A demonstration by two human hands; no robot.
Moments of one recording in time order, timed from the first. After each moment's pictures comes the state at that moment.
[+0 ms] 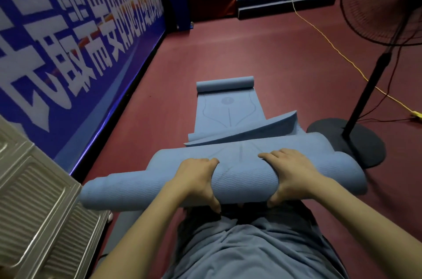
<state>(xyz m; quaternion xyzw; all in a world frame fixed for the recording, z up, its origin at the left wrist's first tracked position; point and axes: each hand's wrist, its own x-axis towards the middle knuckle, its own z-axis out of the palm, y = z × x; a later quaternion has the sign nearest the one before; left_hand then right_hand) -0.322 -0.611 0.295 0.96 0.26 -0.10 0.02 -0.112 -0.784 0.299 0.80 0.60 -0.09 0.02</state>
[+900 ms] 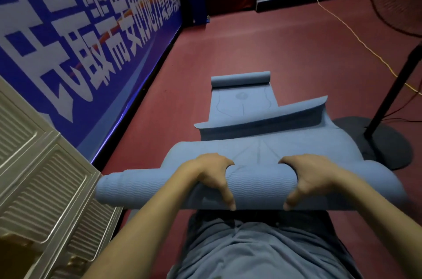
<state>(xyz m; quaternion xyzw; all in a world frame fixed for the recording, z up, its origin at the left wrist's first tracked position) -0.310 -0.604 0.317 0.92 0.27 -0.22 0.17 -0.102 -0.789 0.314 0.78 0.58 -0.21 0.01</state>
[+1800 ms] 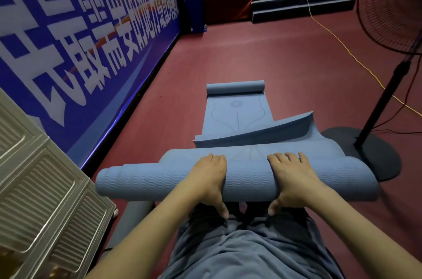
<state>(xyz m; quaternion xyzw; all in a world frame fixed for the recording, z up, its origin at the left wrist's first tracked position) -0.302 -0.629 0.303 0.96 0.25 -0.11 0.00 -0.112 -0.778 0.292 0.81 0.58 -0.07 0.07</state>
